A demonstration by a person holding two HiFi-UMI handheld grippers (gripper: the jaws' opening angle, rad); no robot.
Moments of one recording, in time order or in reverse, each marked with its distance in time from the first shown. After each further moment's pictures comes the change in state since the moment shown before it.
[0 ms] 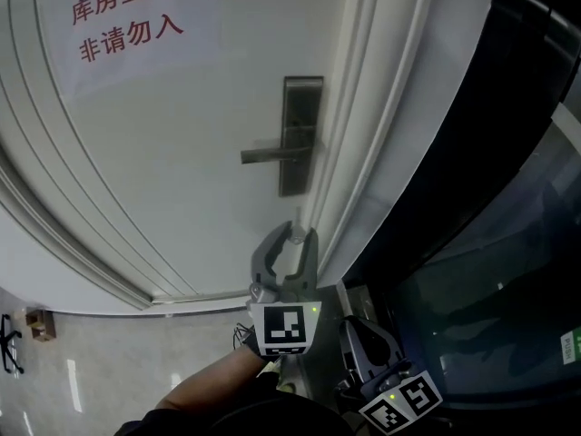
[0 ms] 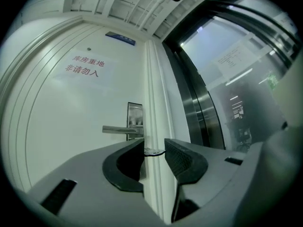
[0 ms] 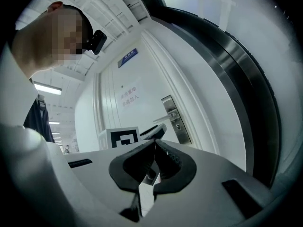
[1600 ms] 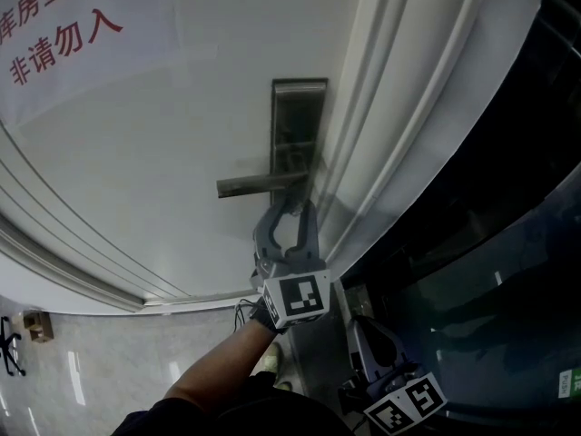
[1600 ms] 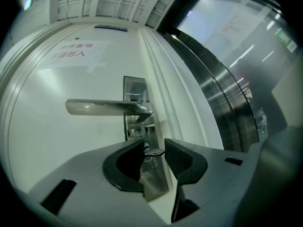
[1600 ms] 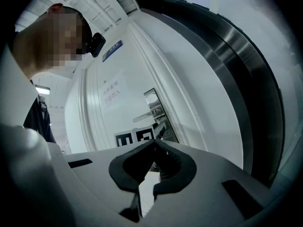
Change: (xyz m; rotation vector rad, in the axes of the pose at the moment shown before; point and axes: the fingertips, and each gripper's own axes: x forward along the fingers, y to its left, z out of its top) left arm 0.135 0.039 -0.059 0.148 0.030 0.121; right arm 0.071 -0.081 -0.001 0.040 0.049 -0.070
